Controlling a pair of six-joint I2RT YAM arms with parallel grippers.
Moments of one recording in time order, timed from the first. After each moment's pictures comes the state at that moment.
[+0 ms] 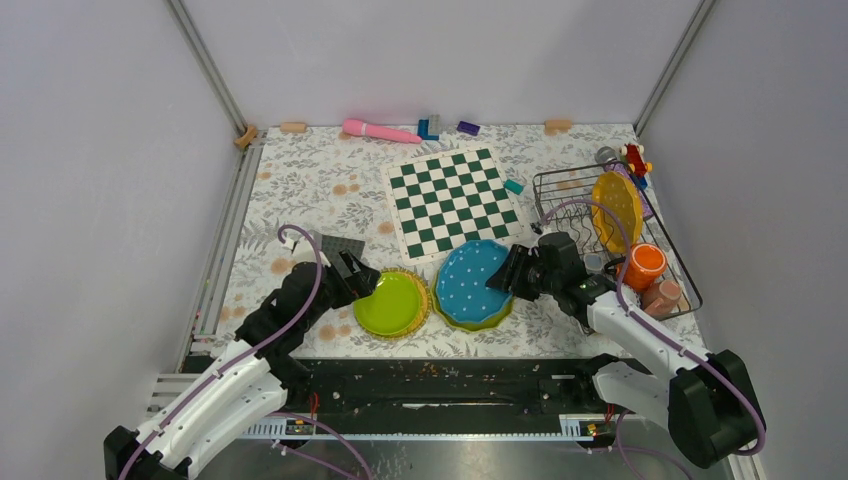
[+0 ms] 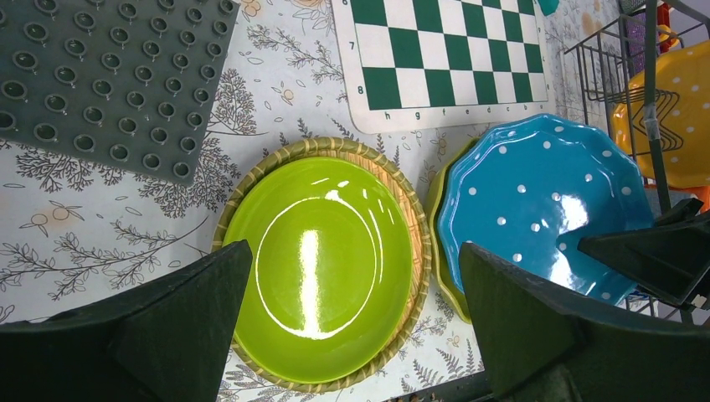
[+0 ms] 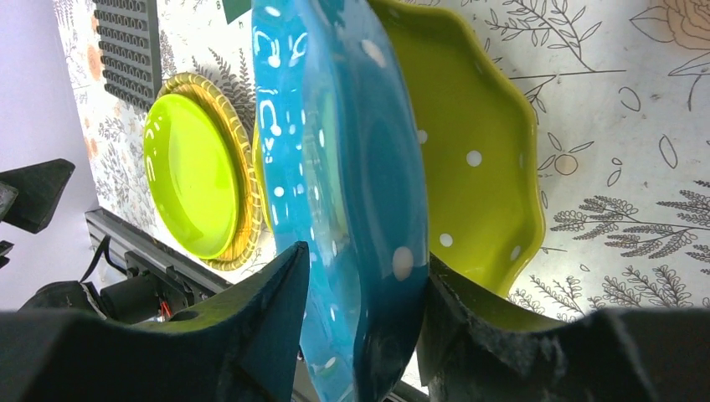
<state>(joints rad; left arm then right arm) -0.59 0.58 0.43 -0.36 -0.19 -0.82 0.44 1.05 0.49 -0.19 -0.27 0.74</state>
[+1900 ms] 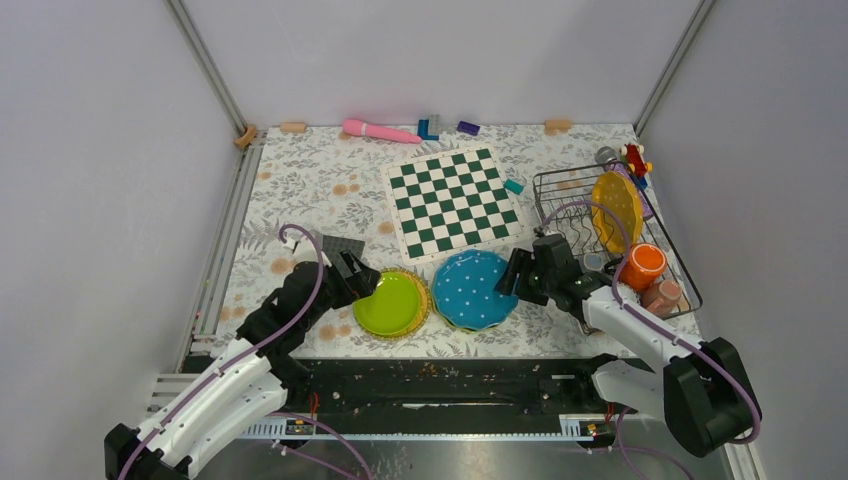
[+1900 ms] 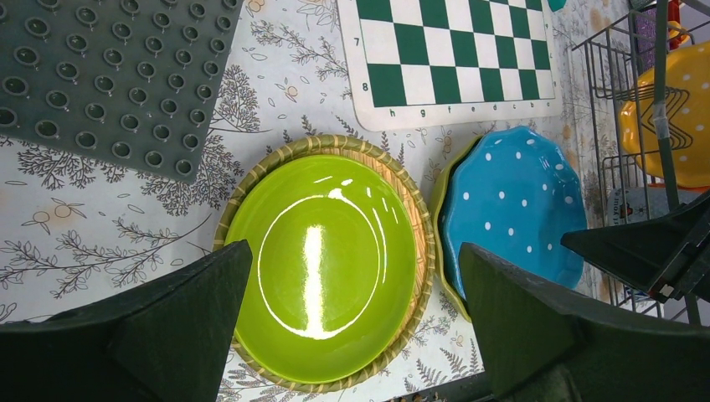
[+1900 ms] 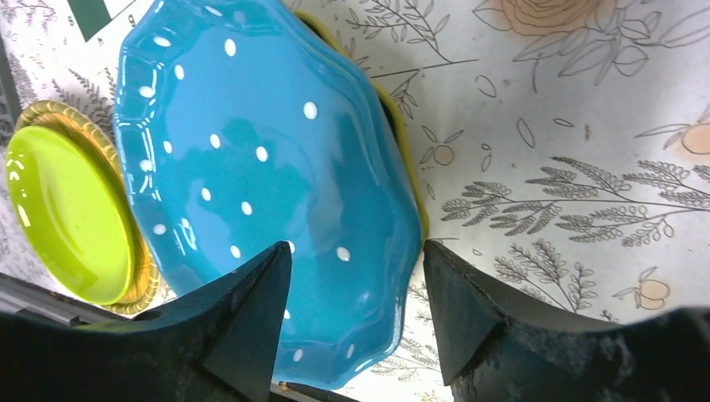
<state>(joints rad) -0.59 0.60 0.43 -0.36 -0.19 -0.82 0.45 1.11 0.51 -0.27 -0.10 0.69</state>
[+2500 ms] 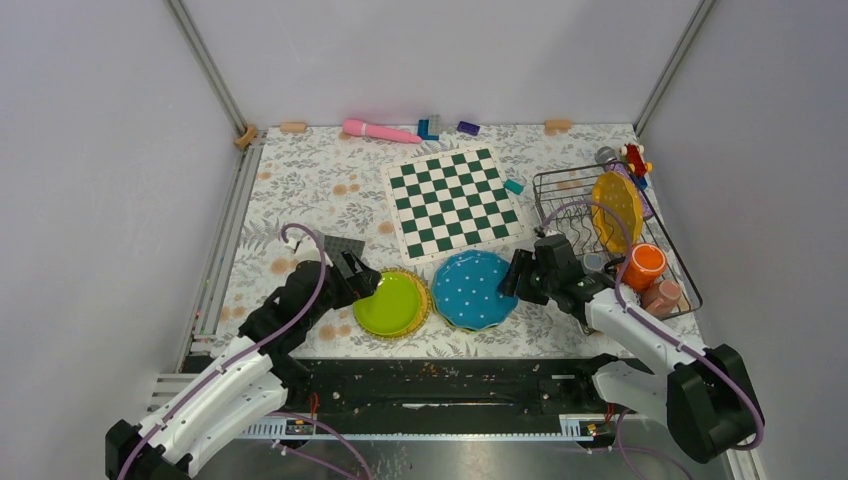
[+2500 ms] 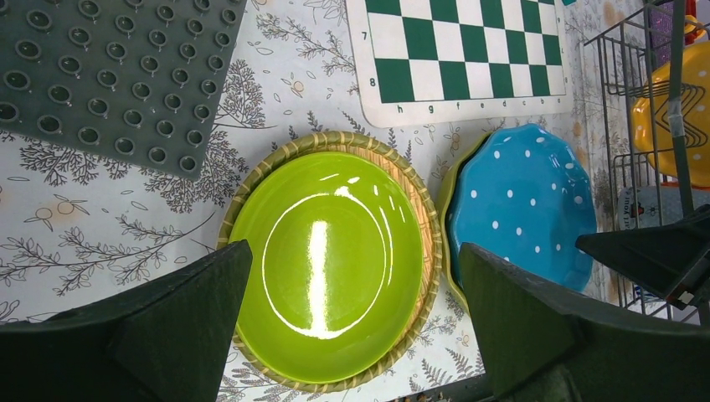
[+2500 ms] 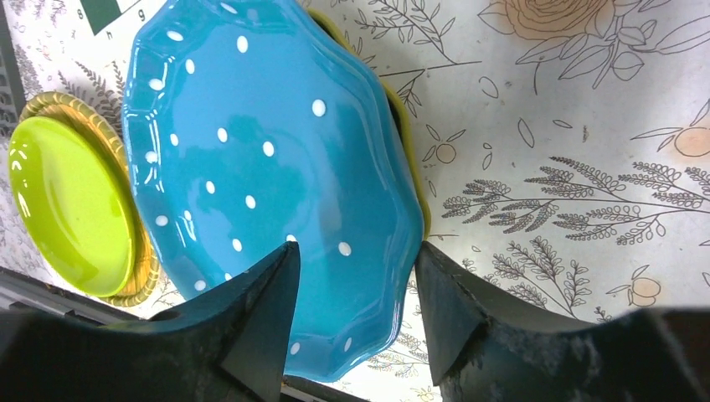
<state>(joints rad) -0.59 0.62 0.43 -0.36 -0.19 -0.82 0.45 1.09 0.51 -0.30 -0.09 0.66</state>
